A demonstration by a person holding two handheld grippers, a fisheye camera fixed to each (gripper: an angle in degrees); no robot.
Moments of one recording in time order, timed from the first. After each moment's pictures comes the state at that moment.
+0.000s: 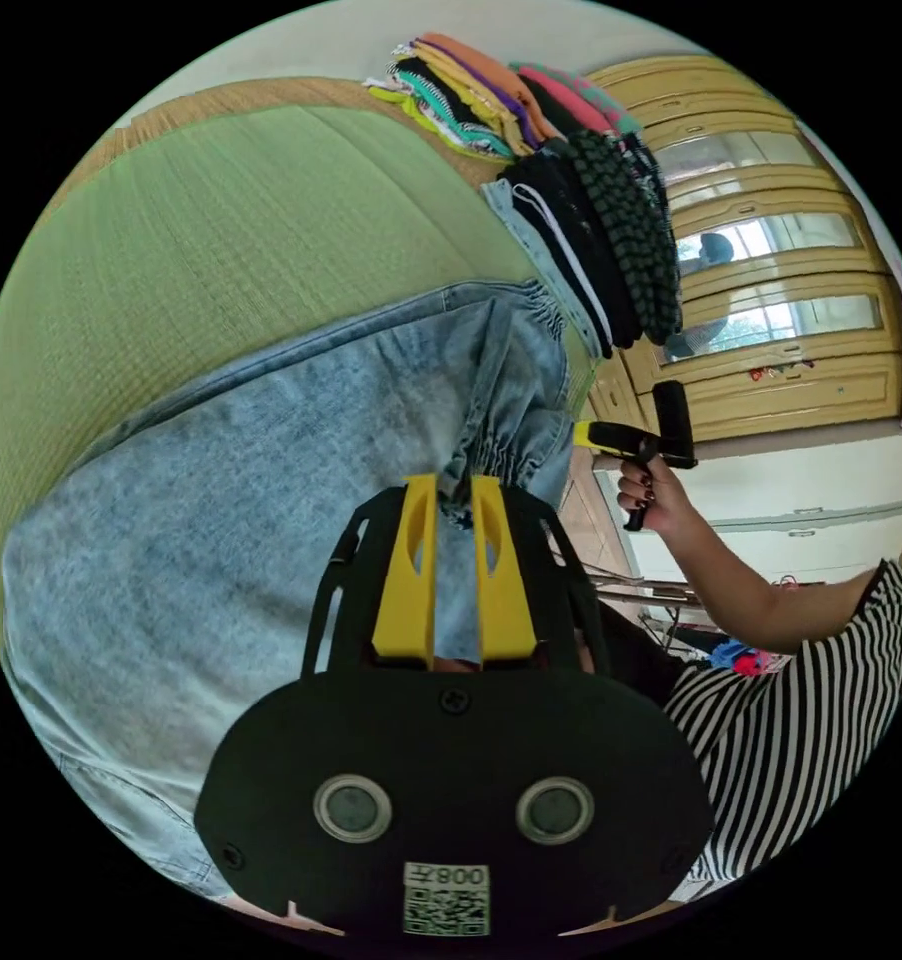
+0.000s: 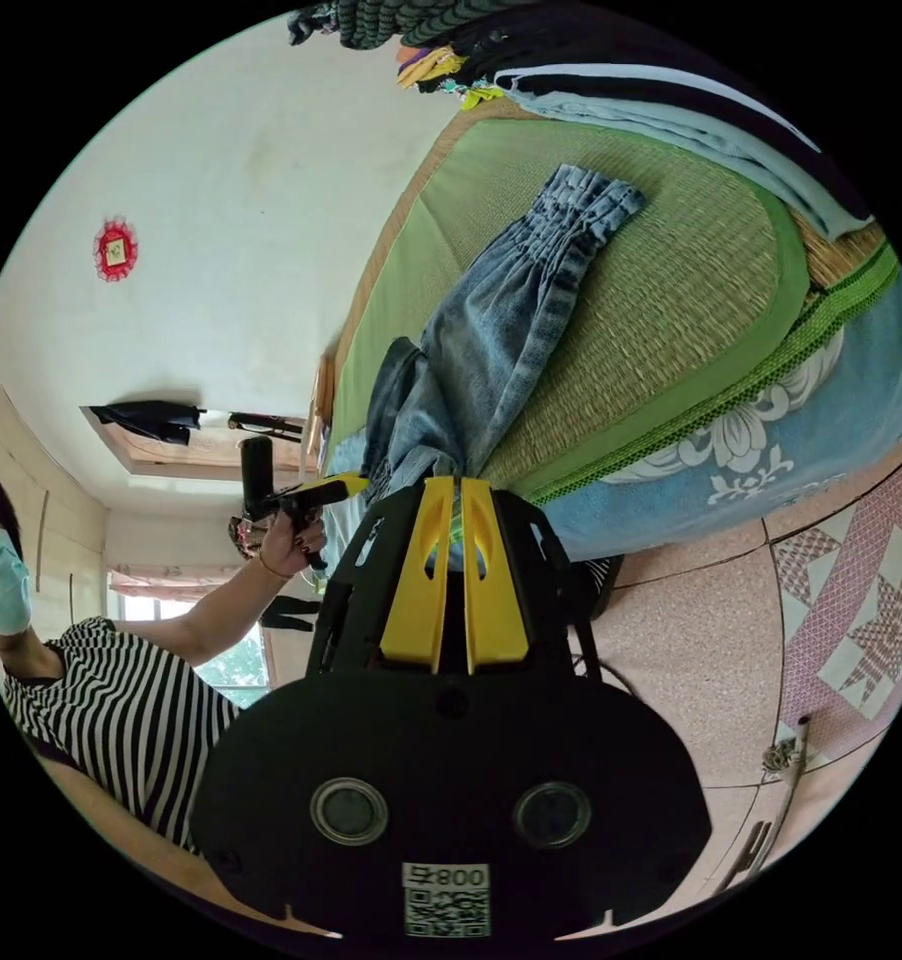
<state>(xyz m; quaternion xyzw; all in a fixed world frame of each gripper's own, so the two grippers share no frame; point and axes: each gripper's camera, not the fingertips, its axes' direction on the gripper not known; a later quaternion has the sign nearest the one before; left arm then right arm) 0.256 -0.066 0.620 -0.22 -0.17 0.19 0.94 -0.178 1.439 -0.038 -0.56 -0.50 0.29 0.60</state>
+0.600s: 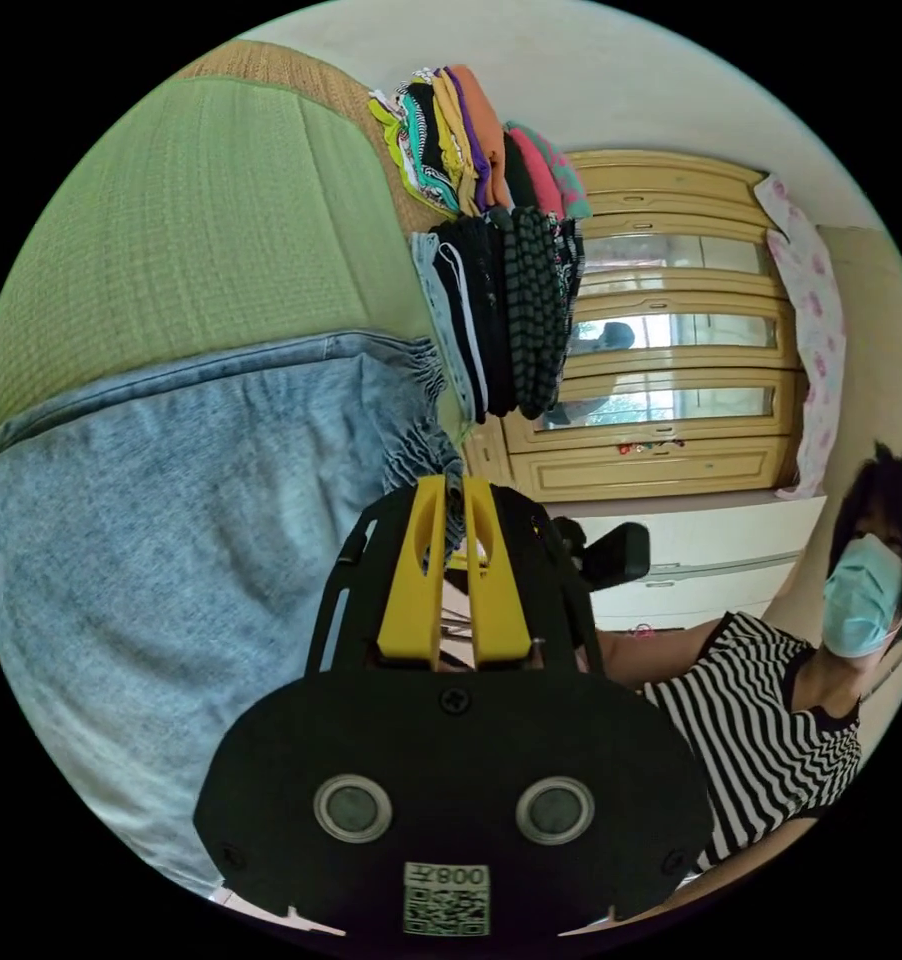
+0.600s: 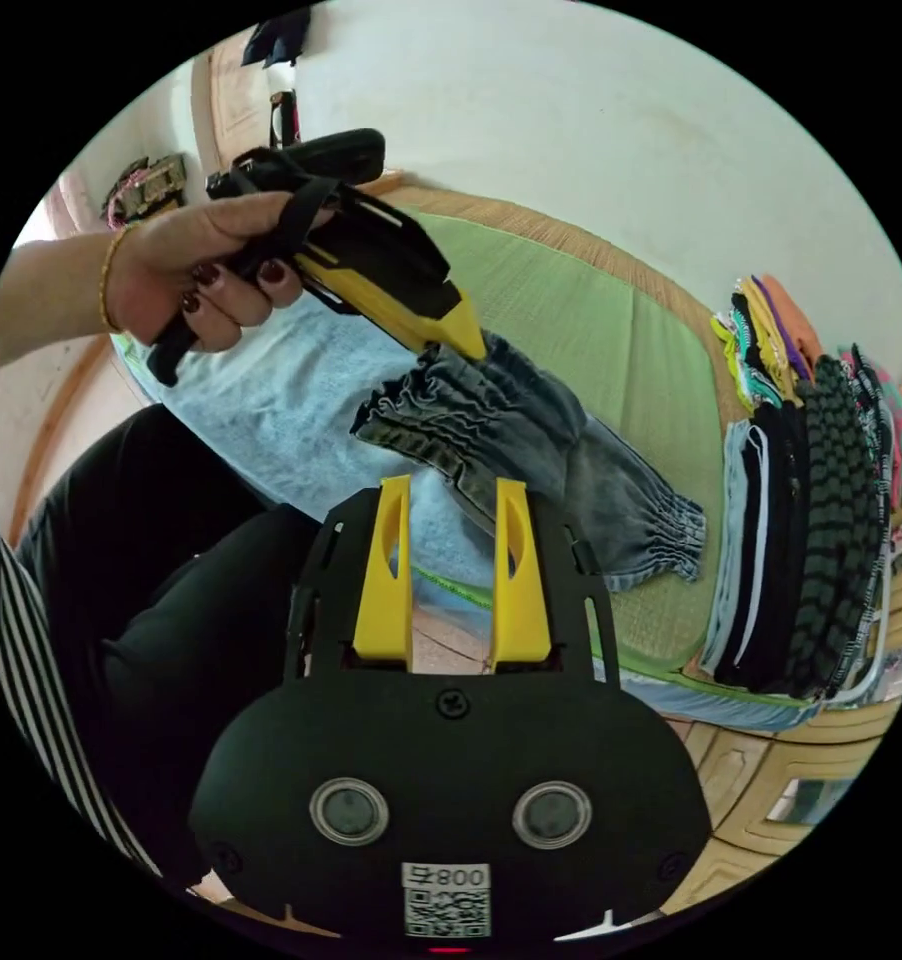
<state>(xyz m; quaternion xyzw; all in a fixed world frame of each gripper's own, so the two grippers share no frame) 0.341 -0.128 0.643 -0.17 0.04 0.11 0.98 -0.390 1.271 -0.244 -0.38 -0.43 -0.26 0.77</state>
